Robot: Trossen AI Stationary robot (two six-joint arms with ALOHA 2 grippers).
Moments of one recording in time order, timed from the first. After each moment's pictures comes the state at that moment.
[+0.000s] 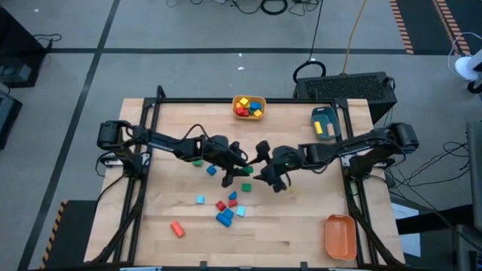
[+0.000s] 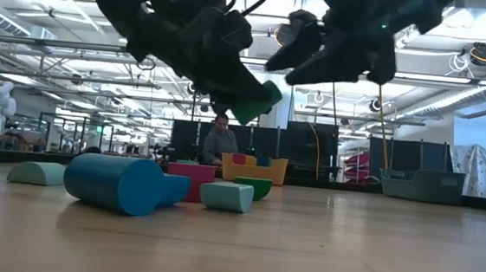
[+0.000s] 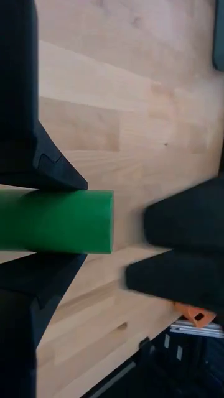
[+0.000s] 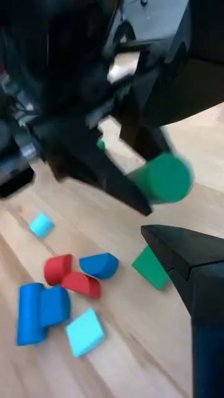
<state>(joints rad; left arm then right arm) 0.07 1.70 0.86 0.35 0.32 -0.07 0.09 1.48 0.88 0.03 0.05 -0.63</state>
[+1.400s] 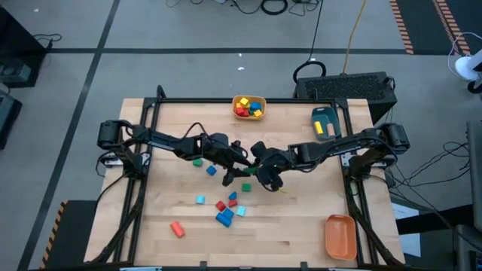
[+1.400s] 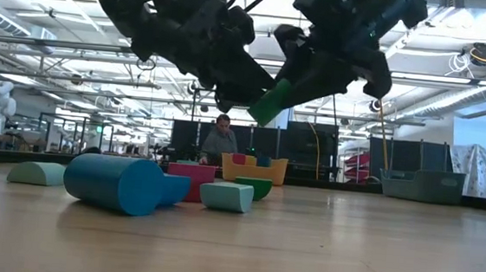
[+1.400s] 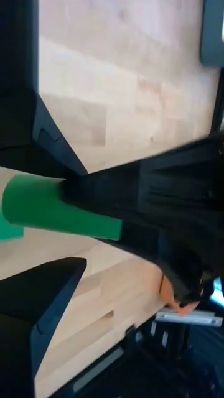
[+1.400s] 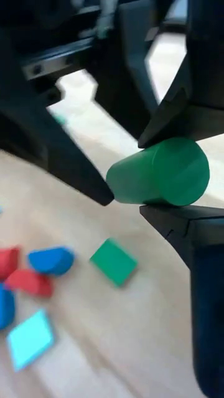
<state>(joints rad) 0.08 1.70 0.86 0.38 0.36 -0.10 0.08 1.58 1.02 -0.21 0.10 -0.64</state>
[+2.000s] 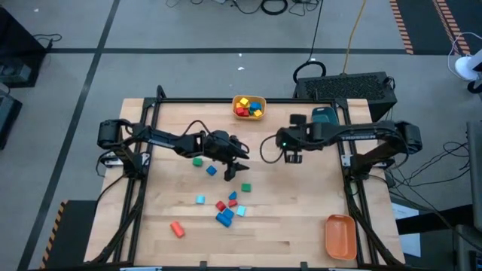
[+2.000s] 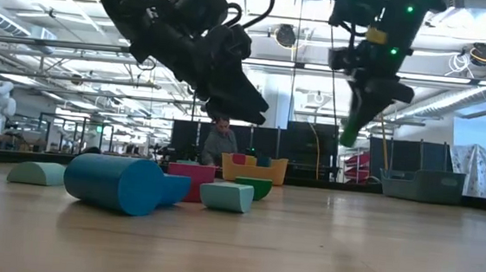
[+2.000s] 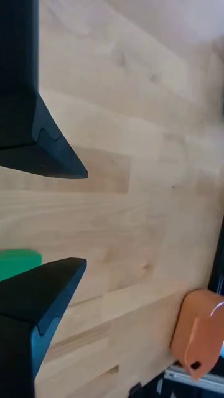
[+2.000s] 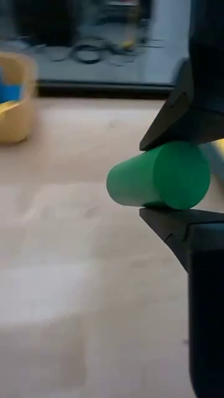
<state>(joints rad) 0.12 1.70 0.87 0.29 0.25 -0.10 -0.13 1.42 1.04 -0.88 0.47 -0.14</state>
